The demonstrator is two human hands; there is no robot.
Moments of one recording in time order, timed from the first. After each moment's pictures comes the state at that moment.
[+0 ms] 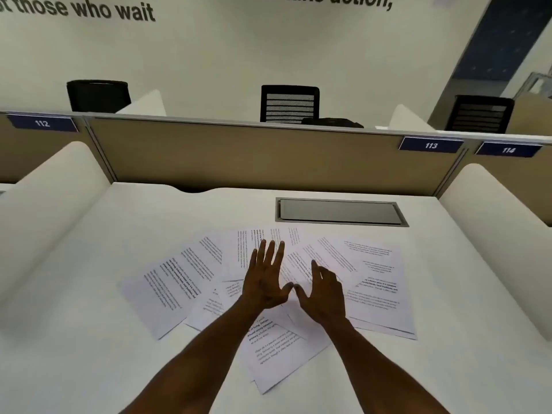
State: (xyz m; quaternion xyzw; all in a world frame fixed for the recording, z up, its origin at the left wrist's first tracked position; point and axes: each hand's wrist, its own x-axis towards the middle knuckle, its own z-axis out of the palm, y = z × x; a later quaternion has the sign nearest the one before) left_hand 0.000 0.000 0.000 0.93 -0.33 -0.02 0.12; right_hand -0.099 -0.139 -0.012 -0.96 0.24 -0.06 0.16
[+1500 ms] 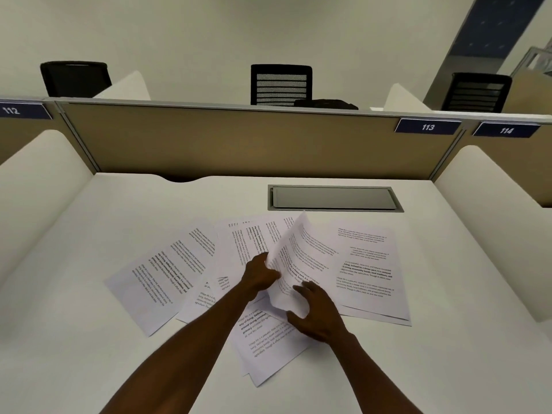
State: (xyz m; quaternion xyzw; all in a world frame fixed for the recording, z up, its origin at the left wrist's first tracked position) left_hand 0.009 -0.010 0.003 0.83 -0.08 -0.29 0.46; right_hand -0.140 -0.143 -0.048 -0.94 0.15 0.02 0.30
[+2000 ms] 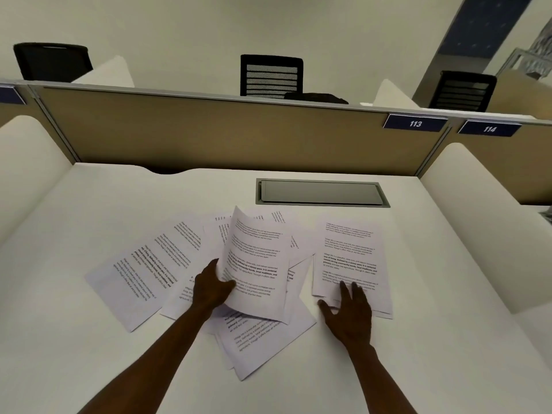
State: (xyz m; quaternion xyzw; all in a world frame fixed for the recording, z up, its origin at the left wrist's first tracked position) left_hand -0.007 0.064 -0.017 0.88 -0.02 -0.17 0.45; right_hand -0.196 -0.202 -0.059 -0.91 0.38 -0.02 0.18
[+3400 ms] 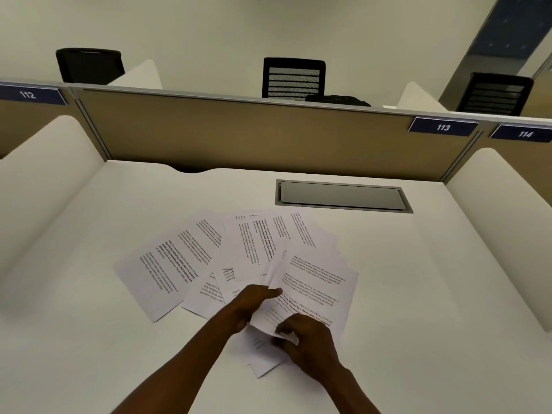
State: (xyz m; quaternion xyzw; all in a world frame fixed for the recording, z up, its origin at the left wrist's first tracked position) left_hand -0.046 0.047 -0.004 0.69 0.02 -0.44 0.57; right_hand -0.189 -0.089 -0.036 -0.94 0.04 -0.07 0.32
